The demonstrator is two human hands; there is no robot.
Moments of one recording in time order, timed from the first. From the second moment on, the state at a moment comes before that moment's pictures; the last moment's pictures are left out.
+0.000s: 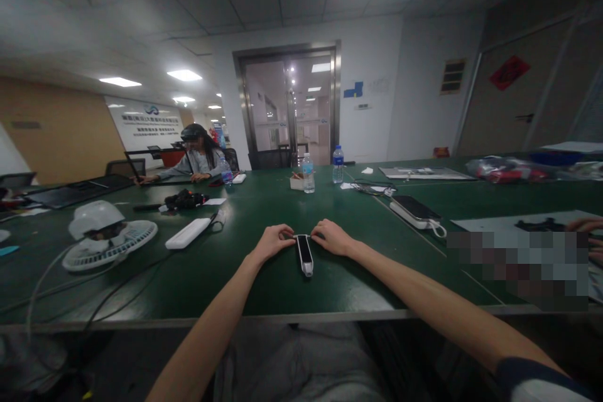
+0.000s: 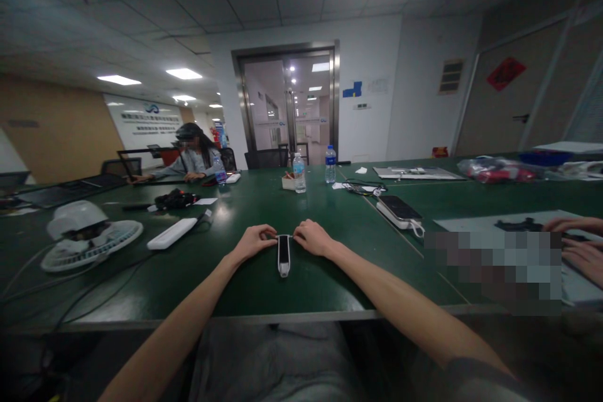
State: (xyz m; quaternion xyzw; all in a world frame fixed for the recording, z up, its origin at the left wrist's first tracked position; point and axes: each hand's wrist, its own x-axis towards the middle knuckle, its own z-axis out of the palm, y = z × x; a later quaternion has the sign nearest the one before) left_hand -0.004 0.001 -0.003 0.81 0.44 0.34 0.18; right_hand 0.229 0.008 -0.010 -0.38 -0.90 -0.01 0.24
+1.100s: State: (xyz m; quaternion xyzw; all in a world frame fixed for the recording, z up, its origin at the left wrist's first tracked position) left_hand -0.006 0.004 -0.005 0.83 0.44 0.32 0.16; right_hand 0.249 0.016 0.006 -0.41 -0.87 -0.05 0.26
